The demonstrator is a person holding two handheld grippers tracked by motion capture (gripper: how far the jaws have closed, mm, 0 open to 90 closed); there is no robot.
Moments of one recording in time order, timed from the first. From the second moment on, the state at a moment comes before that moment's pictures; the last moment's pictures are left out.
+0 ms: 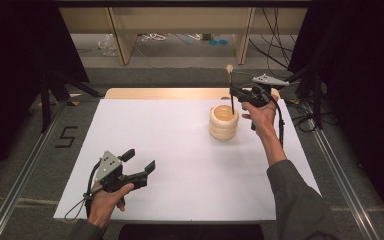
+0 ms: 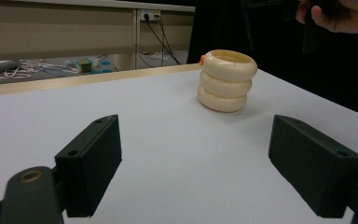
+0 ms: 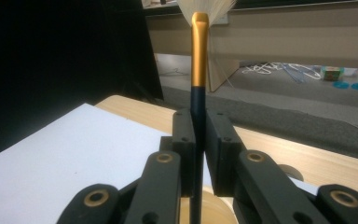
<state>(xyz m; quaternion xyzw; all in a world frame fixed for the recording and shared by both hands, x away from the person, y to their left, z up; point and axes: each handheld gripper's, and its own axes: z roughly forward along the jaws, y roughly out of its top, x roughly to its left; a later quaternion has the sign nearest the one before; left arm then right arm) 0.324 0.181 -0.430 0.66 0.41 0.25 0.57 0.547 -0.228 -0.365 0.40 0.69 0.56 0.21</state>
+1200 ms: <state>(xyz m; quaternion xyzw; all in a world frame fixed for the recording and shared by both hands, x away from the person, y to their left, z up) 0.323 0.182 -0.429 0.66 0.41 0.25 0.57 0.552 -0.210 -0.380 0.39 0.70 0.56 0.21</state>
